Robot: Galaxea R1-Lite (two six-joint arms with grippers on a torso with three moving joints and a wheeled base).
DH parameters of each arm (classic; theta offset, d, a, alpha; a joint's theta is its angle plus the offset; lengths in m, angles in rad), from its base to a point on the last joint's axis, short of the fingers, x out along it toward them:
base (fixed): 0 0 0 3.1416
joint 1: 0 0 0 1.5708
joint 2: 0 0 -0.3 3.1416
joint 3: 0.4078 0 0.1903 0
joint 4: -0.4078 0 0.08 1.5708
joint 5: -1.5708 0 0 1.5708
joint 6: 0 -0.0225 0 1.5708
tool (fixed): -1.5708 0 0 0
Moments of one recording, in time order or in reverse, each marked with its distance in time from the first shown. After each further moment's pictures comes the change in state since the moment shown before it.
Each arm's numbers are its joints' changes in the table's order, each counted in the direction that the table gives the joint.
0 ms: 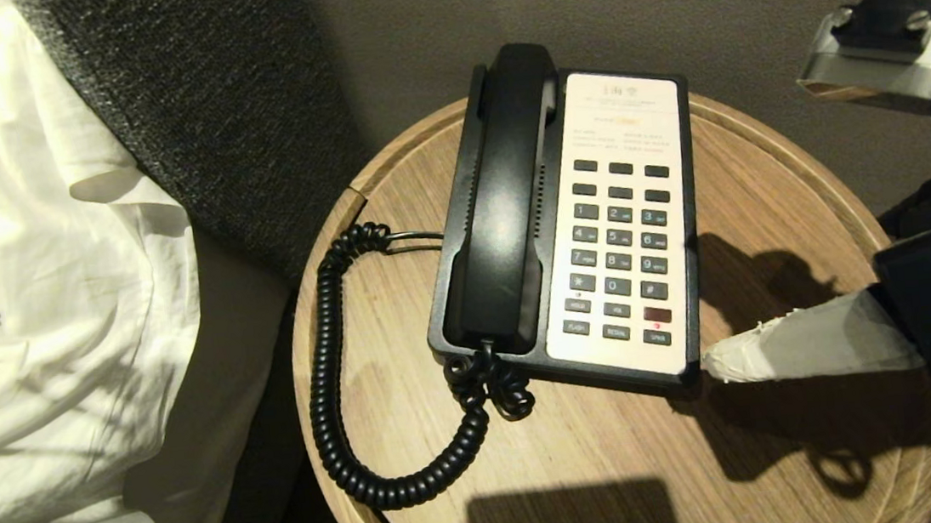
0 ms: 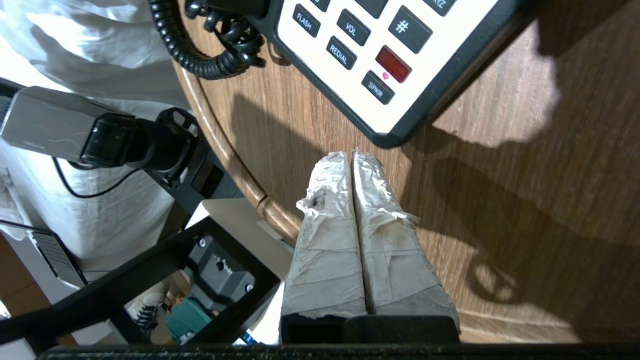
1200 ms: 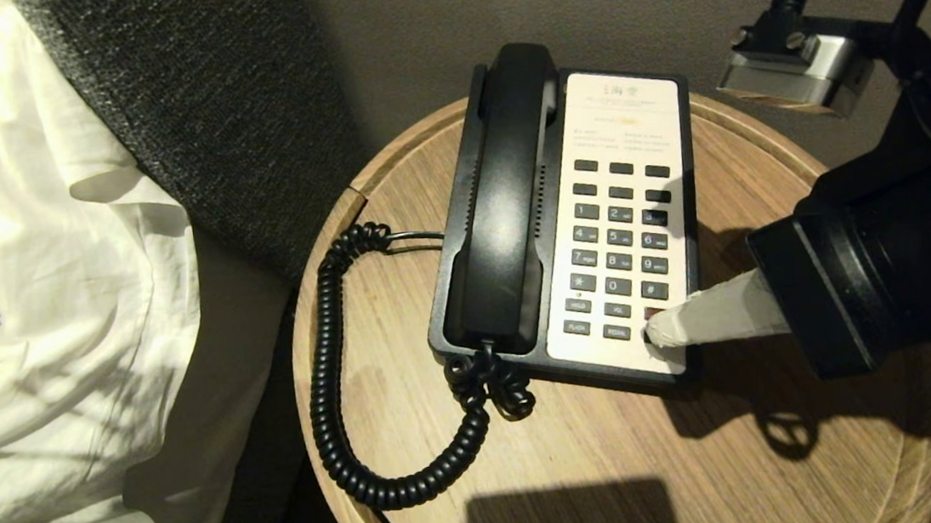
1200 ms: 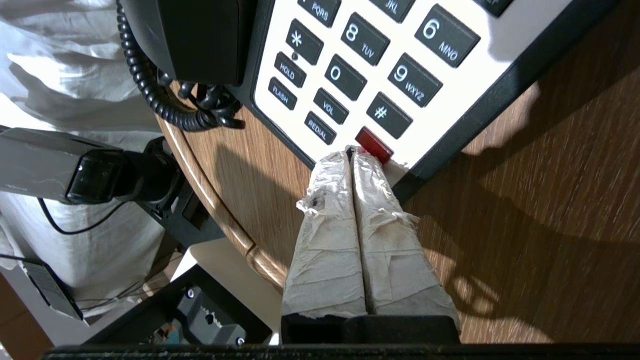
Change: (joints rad) left arm 0.000 -0.012 -0.029 0.008 0.000 0.000; right arm 0.051 0.069 0.013 0.069 0.006 0.011
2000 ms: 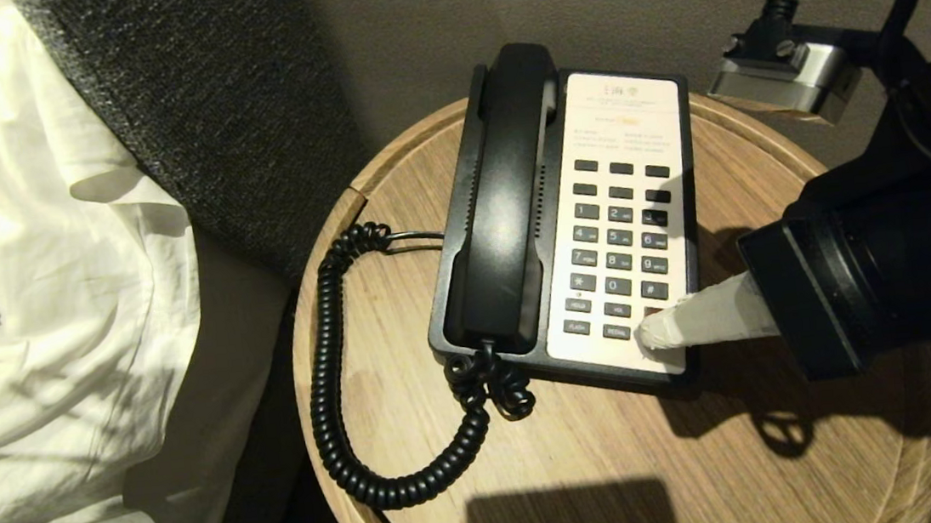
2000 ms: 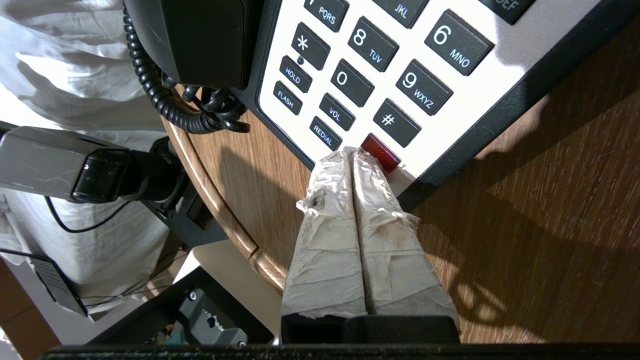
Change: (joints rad) left arm 0.000 -0.008 -0.013 0.003 0.000 -0.001; right arm 0.016 0.007 -0.013 0.013 0.000 0.010
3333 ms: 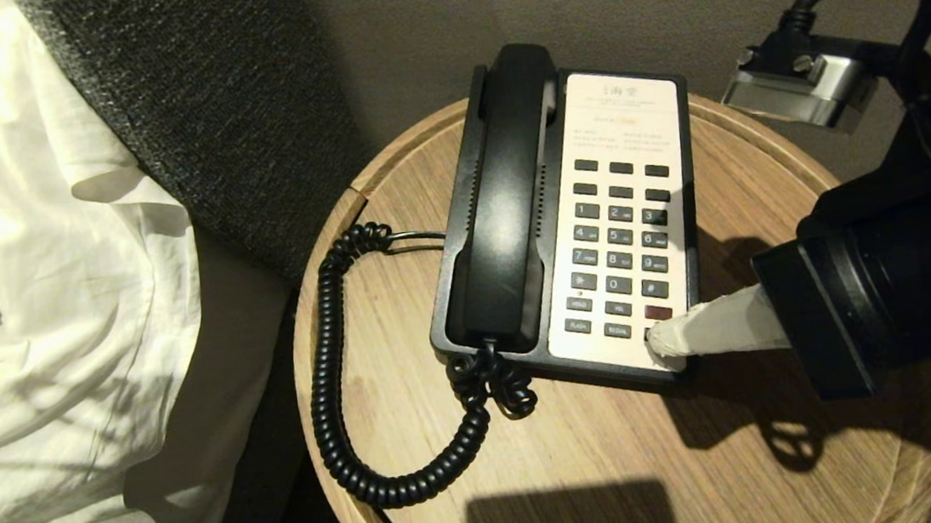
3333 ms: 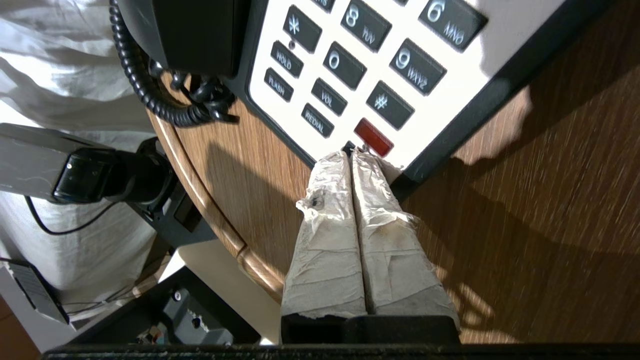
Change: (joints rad) left arm 0.000 -0.018 -0.055 0.028 -0.001 -0.001; right arm 0.023 -0.012 -0.051 0.001 0.016 0.019
